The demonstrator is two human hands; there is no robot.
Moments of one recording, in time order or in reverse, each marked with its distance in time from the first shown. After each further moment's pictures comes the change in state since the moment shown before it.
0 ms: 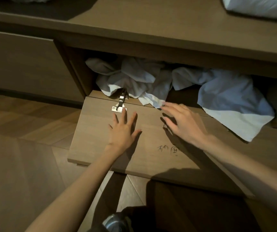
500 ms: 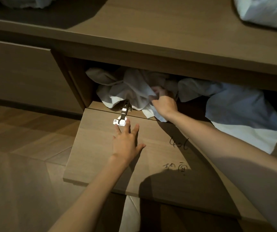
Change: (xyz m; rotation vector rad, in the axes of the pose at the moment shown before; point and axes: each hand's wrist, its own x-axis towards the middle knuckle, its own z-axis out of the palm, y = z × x) left_hand 0.032 -0.004 0.004 0.076 -0.065 -0.013; right_hand 0.145 -0.012 0.040 0.430 -0.007 0.496
